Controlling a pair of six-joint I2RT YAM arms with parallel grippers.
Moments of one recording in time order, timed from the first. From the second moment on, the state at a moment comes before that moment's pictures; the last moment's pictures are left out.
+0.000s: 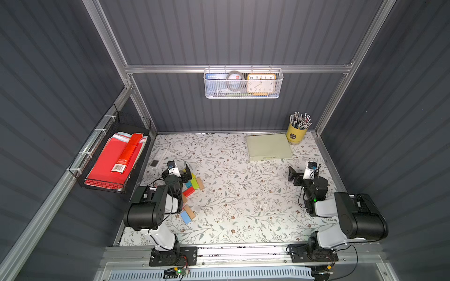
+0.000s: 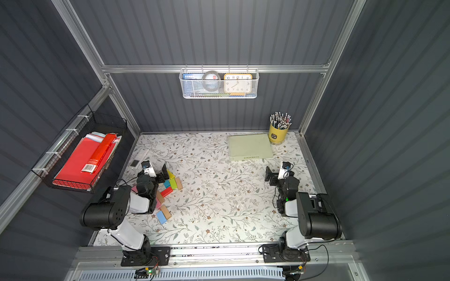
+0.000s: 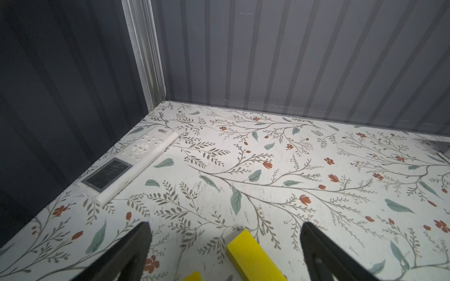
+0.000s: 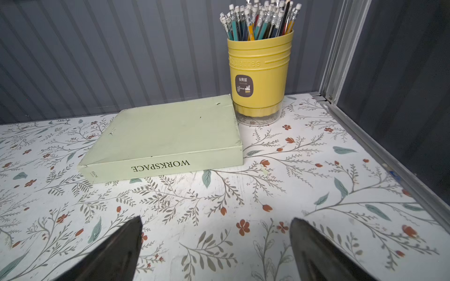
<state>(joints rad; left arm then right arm) 0.00 1.68 0.34 1.18 -0.15 -0.10 -0.04 1.53 0.23 1.12 -0.16 0.06</state>
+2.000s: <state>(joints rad) 0.00 1.55 1.12 -0.15 -0.08 -0.56 0.13 1.01 0.49 0.25 -0.13 0.20</state>
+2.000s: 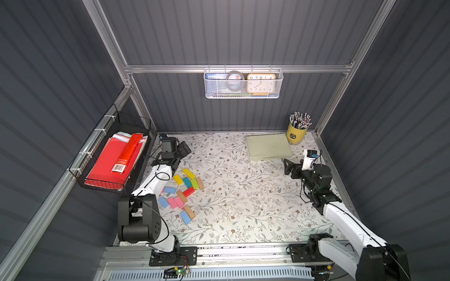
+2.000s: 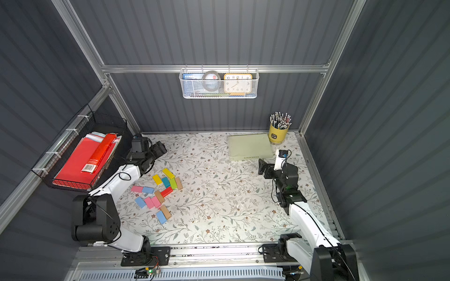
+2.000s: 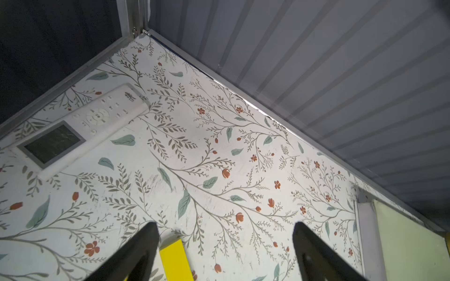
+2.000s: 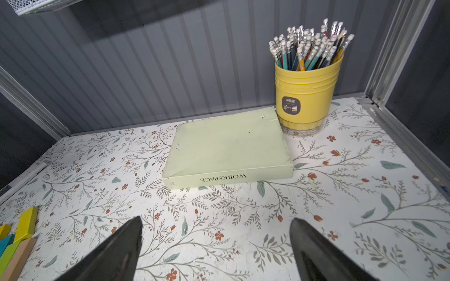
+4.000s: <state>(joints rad) -0.10 1.91 1.22 -0.50 -0.20 -0.79 0.16 1.02 0.51 0.06 -0.24 0.28</state>
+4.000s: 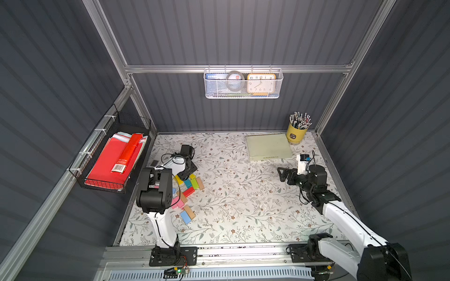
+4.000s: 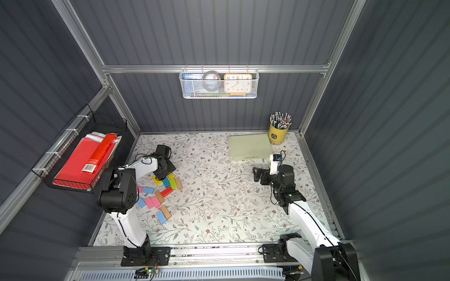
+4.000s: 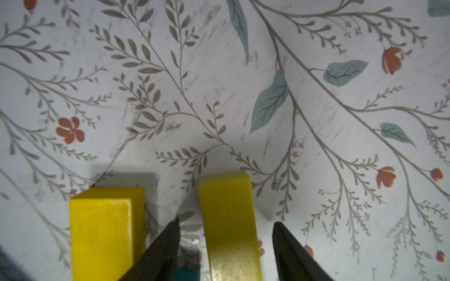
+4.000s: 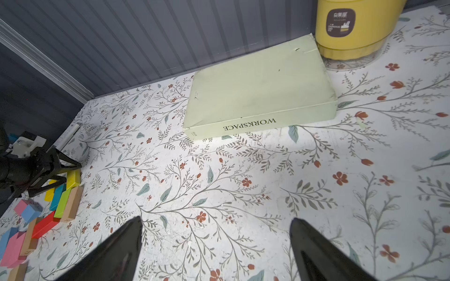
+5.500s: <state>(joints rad) -0.80 2.26 1.98 -0.66 -0.33 -0.02 0.16 0.91 0.69 -0.23 -0.25 0.24</state>
